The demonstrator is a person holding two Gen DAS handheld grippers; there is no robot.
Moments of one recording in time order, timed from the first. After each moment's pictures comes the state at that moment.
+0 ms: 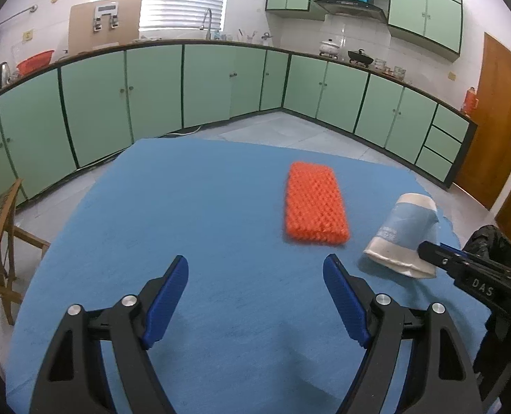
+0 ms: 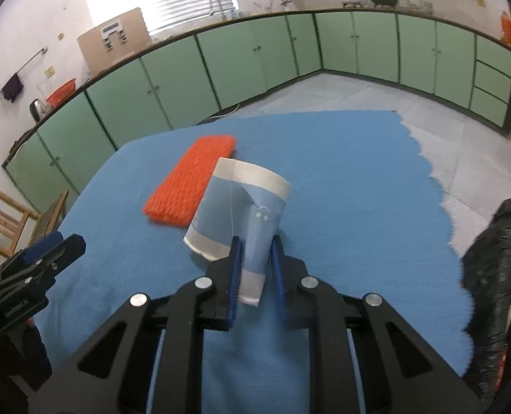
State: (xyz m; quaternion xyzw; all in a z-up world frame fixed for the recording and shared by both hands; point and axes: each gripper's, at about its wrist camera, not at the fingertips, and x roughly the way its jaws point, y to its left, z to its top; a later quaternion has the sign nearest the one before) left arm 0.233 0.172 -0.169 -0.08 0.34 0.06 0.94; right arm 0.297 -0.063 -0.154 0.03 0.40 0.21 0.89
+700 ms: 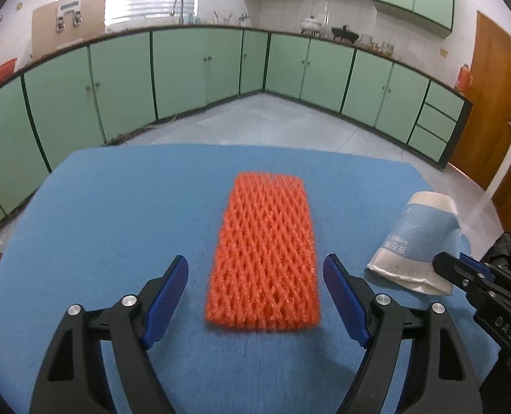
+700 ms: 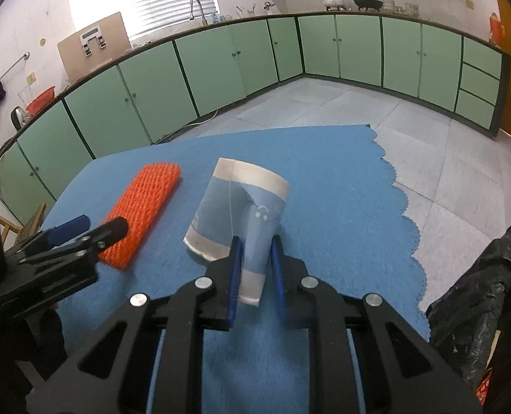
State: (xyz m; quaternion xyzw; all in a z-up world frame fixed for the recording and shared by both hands) left arm 0.354 0.129 -0.197 -0.06 0.38 0.03 0.92; right arm 0.352 -0.074 -0.170 0.01 0.40 0.18 0.90
